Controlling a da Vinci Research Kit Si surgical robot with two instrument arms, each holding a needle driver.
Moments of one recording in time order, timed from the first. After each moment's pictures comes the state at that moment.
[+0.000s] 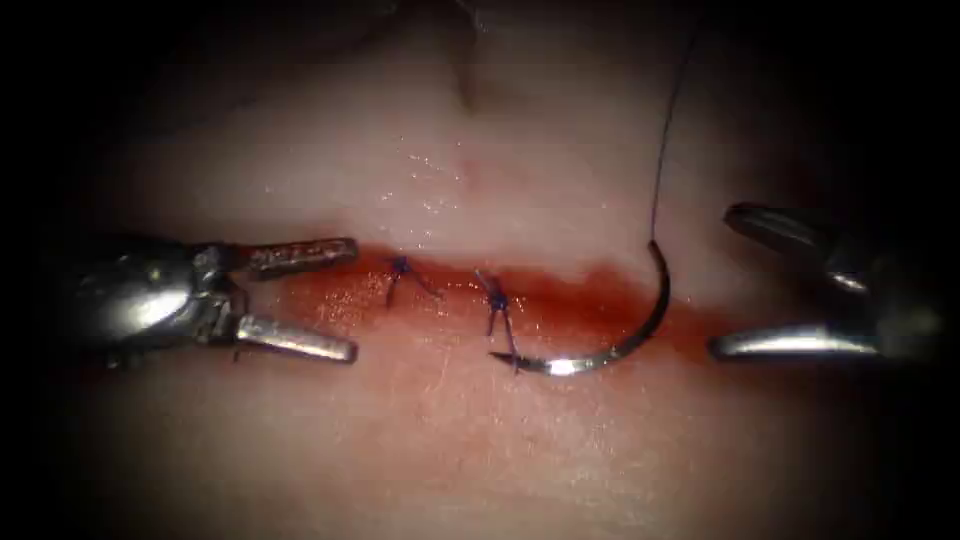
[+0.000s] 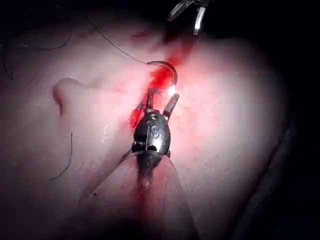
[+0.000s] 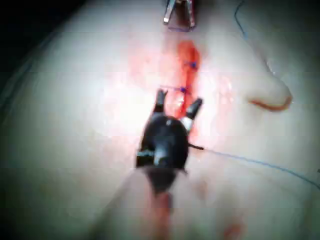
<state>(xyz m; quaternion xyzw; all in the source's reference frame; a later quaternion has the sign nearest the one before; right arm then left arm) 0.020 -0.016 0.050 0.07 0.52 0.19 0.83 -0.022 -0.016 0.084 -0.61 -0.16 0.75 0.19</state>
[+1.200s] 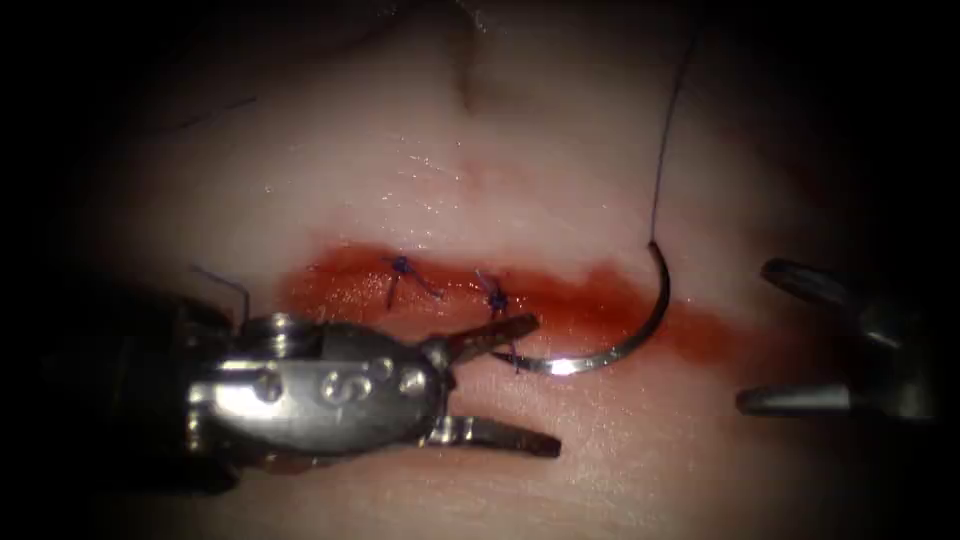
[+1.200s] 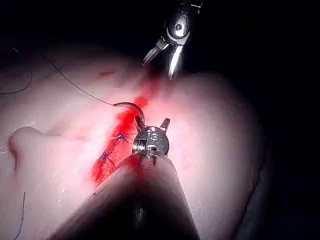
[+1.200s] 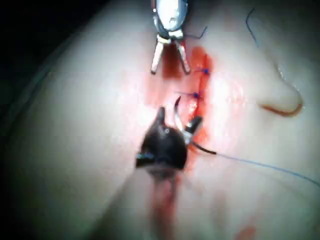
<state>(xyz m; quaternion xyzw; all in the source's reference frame) 0.018 -0.018 0.048 0.04 0.47 0.17 0.87 -0.033 -0.020 0.085 -0.43 -0.12 0.87 0.20</state>
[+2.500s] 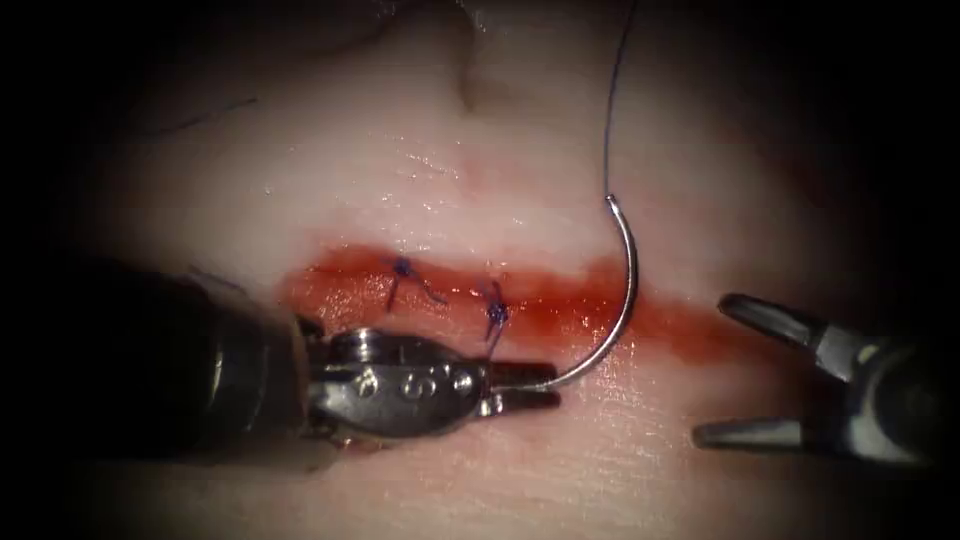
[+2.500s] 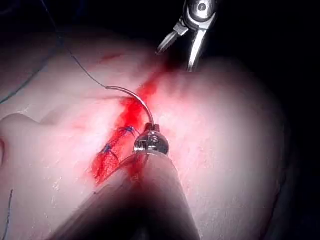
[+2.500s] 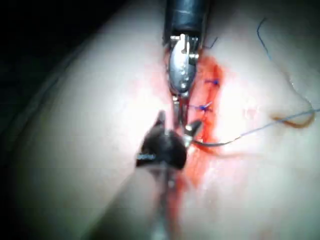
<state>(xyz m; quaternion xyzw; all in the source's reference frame) 0.021 -0.020 0.048 0.04 0.46 0.16 0.87 -0.034 -0.022 0.094 -0.37 -0.13 0.90 0.21</state>
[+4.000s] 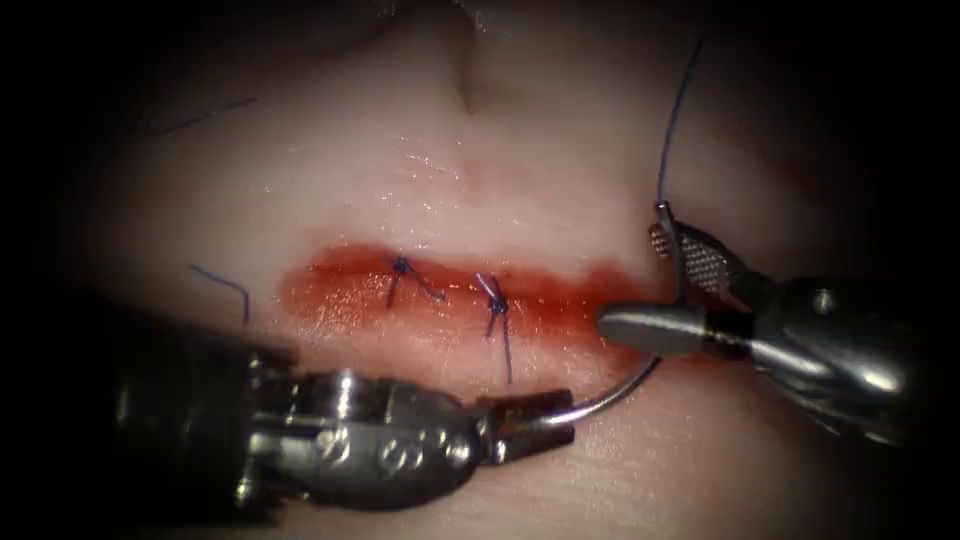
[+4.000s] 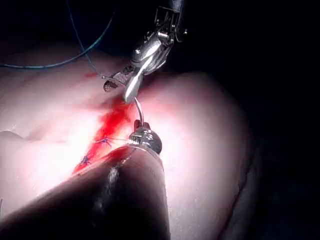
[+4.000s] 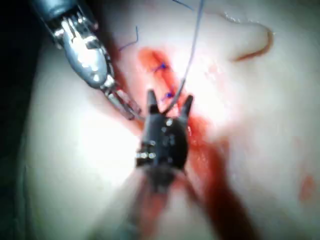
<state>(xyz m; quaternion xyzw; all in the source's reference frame) 0.024 -0.019 0.054 0.16 0.43 0.45 0.77 -0.034 -0.022 0.085 -0.39 -0.01 0.91 0.11</state>
